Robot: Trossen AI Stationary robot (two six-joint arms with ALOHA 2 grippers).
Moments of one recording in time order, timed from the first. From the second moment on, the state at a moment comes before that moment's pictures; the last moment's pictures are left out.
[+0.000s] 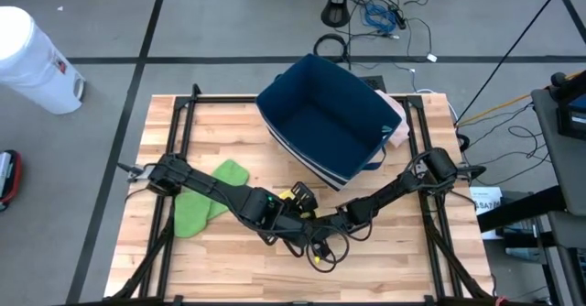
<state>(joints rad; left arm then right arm) -0.40 2.03 2.08 -1.25 -0.40 0.47 0.39 1.98 1.01 0.25 0.21 -0.08</state>
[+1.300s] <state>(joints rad) -0.40 2.03 2.08 -1.25 -0.40 0.45 0.38 1.98 1.01 0.23 0.28 -0.09</state>
